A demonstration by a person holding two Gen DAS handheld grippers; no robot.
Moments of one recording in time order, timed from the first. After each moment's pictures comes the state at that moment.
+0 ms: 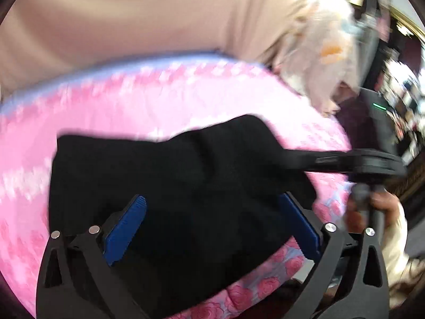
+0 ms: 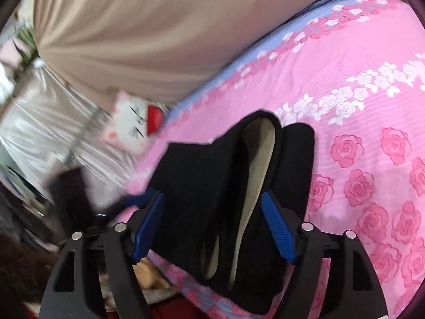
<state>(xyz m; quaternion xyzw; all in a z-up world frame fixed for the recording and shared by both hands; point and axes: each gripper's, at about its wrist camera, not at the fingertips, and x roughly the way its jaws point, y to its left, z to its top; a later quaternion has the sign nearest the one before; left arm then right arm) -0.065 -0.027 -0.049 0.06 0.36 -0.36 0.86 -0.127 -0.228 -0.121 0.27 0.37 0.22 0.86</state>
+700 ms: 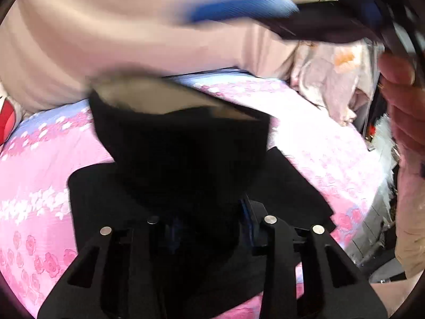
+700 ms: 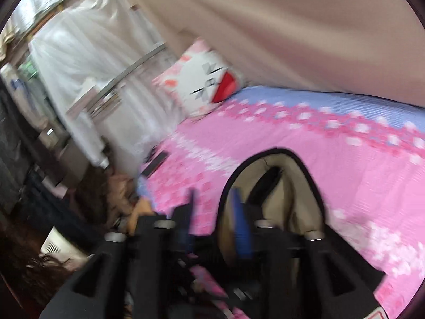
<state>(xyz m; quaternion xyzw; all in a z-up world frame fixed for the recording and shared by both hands) -0.042 -0.003 -0.039 0.07 0.34 -0.30 0.89 -0.072 -0.121 0.042 0.12 0.35 0.37 0.85</state>
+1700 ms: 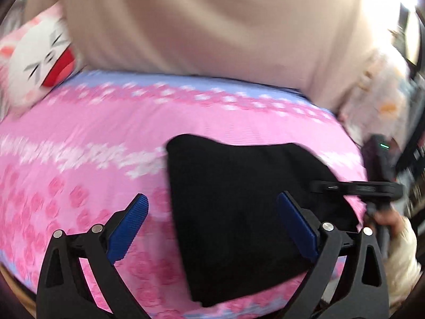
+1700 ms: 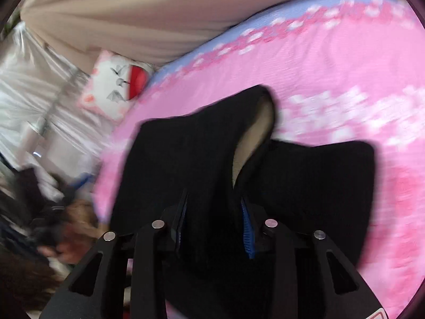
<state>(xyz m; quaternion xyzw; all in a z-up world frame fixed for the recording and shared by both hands) -0.031 0.126 -0.030 -0.05 0.37 -0.17 0.91 -0.061 -0.177 -0.113 0.23 0.42 0.28 0.83</state>
